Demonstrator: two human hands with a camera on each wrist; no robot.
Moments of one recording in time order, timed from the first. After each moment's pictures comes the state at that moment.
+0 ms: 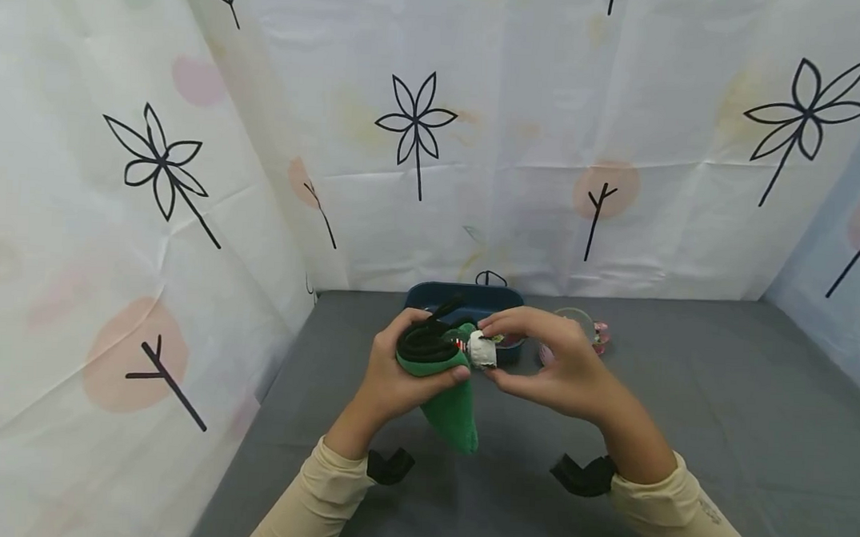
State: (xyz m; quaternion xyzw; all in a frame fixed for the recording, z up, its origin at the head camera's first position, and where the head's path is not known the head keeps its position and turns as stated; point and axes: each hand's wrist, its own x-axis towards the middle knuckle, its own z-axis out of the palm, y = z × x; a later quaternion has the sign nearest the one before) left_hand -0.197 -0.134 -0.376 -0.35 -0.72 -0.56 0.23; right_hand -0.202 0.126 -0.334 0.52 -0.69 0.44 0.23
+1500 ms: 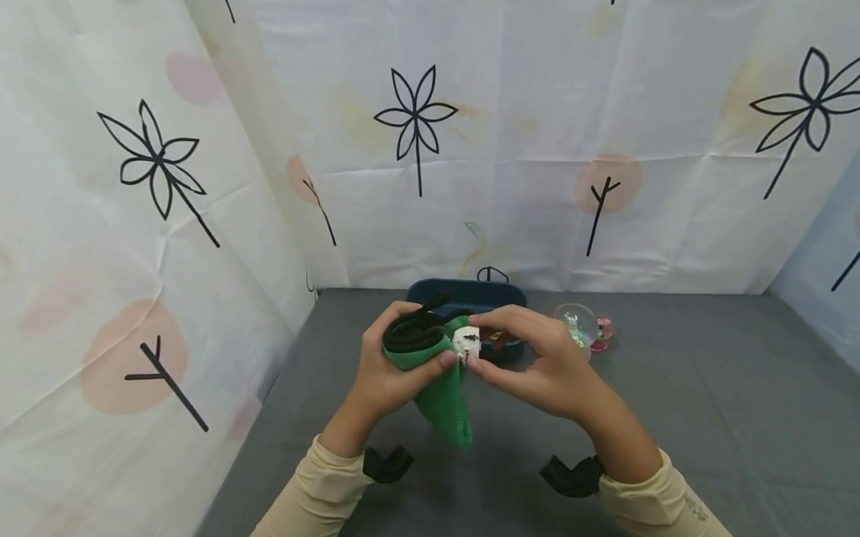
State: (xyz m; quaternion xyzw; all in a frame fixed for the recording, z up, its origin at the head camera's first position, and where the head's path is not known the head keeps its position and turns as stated) left_hand -0.196 -0.141 -0.370 -0.34 -0.69 -0.59 0.25; right_hand -0.200 0.107 -0.340 0.48 -0.72 0.44 0.23
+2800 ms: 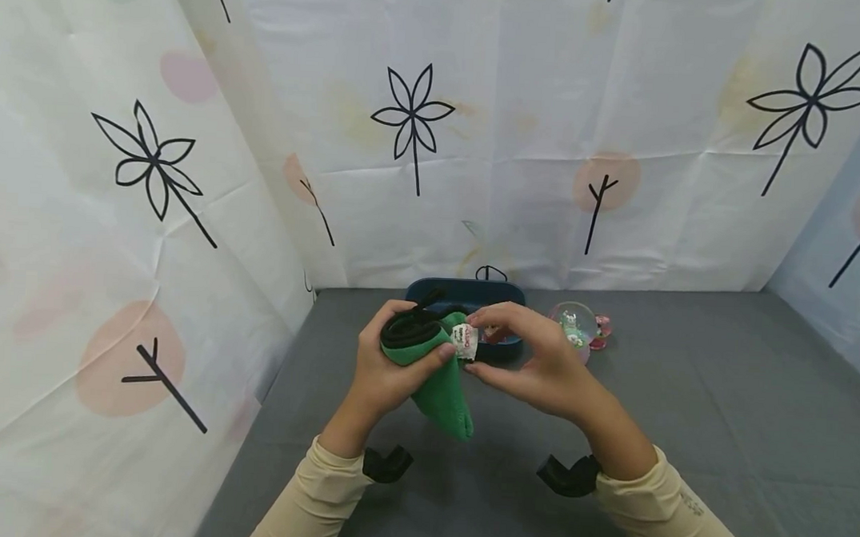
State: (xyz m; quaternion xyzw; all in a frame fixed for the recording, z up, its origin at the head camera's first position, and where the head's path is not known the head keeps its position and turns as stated) left_hand -0.195 -0.140 -0.371 -0.29 -0.71 -0.58 0.26; right_hand -0.203 0.105 -0.344 0.48 -0.71 0.47 0.22
